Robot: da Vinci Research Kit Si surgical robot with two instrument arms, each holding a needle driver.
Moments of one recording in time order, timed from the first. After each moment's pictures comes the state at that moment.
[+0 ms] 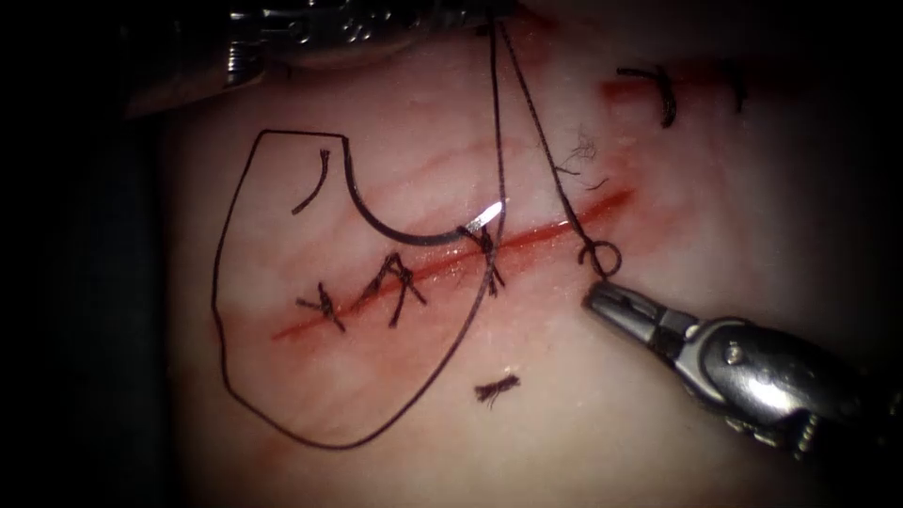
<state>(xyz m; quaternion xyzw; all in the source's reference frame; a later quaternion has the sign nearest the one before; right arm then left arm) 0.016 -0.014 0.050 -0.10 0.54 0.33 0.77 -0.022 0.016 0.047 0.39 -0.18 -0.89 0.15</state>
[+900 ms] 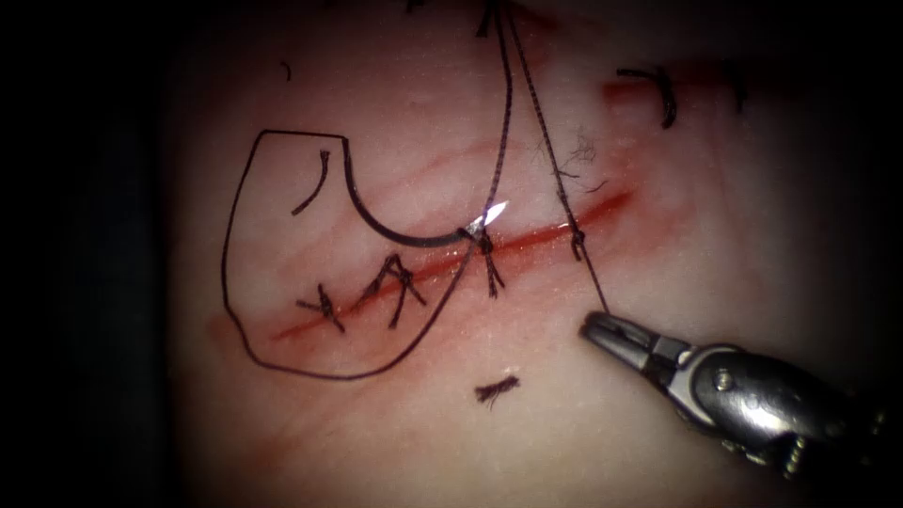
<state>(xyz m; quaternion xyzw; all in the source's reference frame) 0.016 -0.017 0.053 -0.08 0.52 0.30 0.79 -0.021 0.023 0.048 0.37 -0.22 -0.90 0.10</state>
